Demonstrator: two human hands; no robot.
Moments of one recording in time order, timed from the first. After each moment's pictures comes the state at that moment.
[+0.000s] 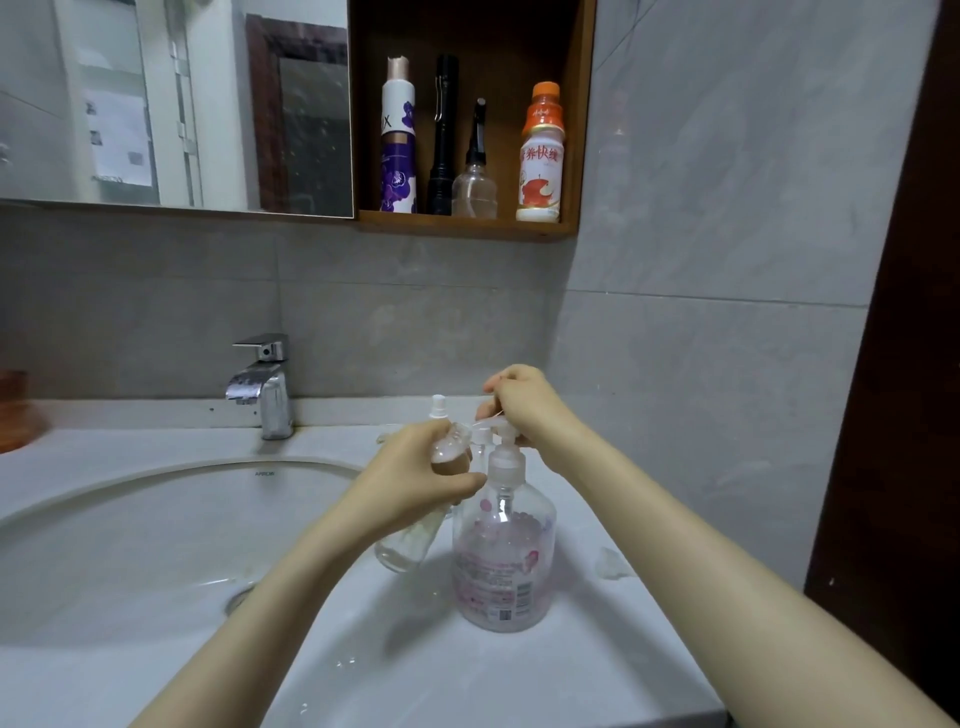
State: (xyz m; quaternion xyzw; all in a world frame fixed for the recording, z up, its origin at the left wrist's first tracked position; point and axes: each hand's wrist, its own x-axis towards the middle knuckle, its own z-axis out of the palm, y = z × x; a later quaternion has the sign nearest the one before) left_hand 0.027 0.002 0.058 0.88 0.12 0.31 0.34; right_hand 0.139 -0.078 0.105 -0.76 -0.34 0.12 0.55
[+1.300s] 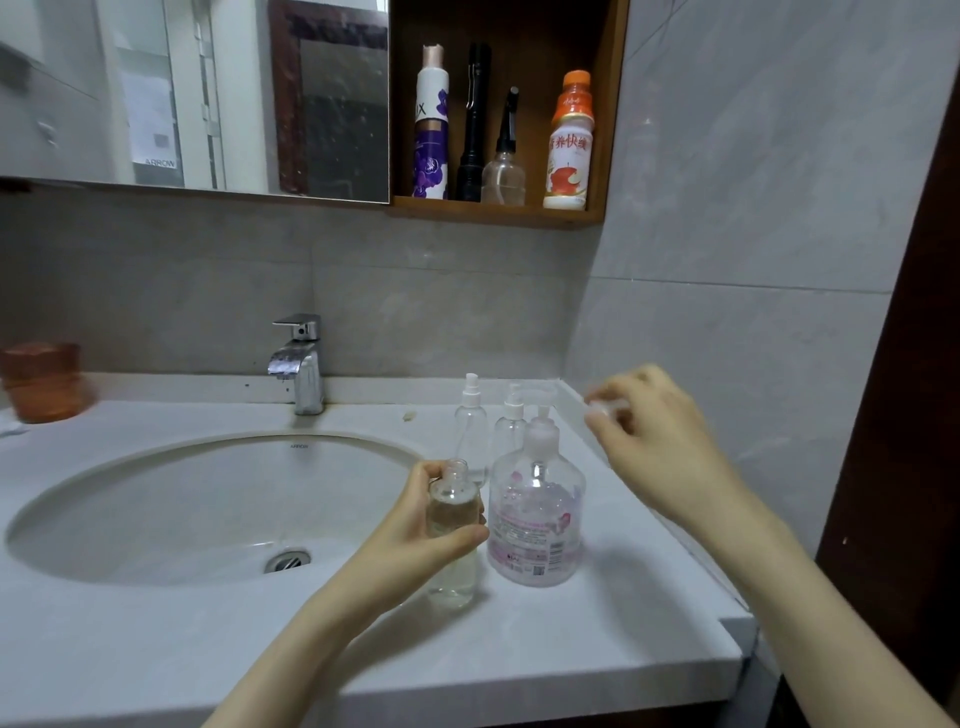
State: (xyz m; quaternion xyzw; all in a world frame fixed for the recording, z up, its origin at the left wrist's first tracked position) left_hand -0.031 -0.005 -0.009 0.75 0.02 0.28 0.60; right_hand 0.090 -0.176 0.088 -0.80 -0.43 -0.22 0.35
